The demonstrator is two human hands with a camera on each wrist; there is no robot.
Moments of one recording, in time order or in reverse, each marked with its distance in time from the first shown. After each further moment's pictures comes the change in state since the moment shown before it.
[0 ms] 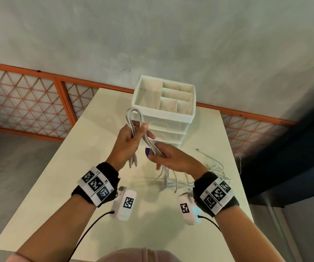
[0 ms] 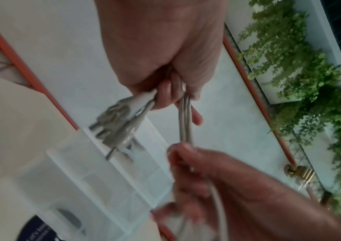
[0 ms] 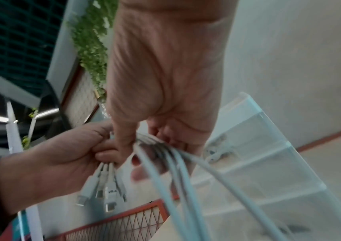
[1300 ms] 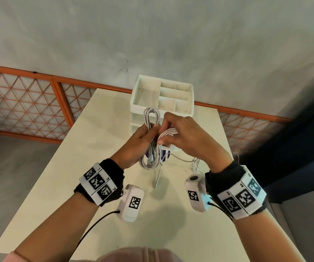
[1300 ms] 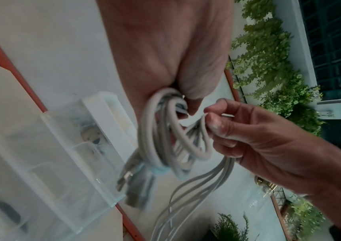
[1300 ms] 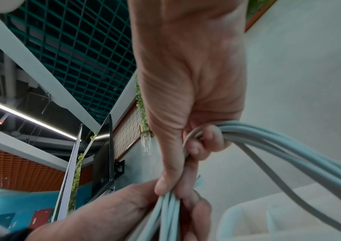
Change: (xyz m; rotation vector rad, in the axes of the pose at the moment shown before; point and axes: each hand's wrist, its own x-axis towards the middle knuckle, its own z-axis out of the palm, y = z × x) left_hand 0.002 0.011 0.011 -0.170 -0.308 -0.198; right_hand -0.032 -0.066 -0.041 -0.243 0.318 -0.225
